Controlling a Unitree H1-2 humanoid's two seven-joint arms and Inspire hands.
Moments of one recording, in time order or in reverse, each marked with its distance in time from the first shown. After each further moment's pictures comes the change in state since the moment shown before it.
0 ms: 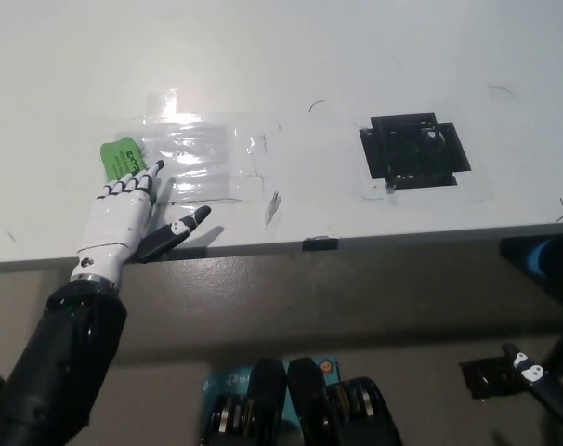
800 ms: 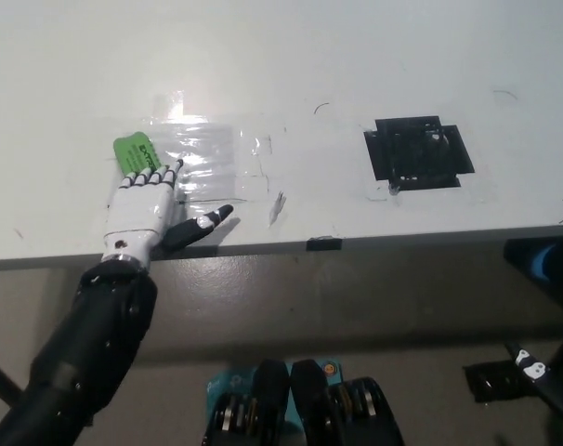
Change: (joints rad) left_arm -0.138 -0.017 -0.211 0.135 0.118 0.223 -0.047; right_arm -0.005 -0.007 -0.002 0.000 -0.001 0.001 0.000
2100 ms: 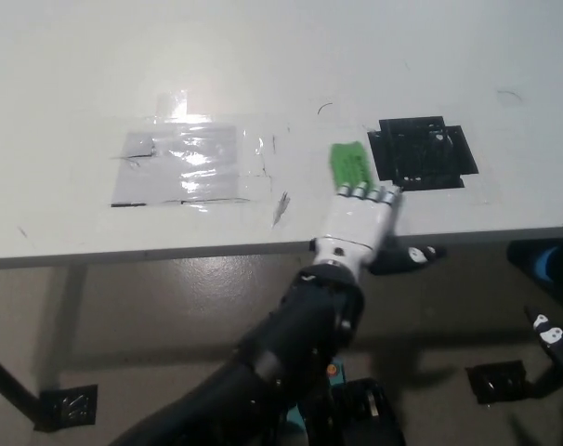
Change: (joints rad) left_arm -0.172 -0.421 -0.295 0.205 0.049 0.037 -0.024; right_arm -0.096 0.004 -0.026 0.018 -0.091 -0.026 -0.104
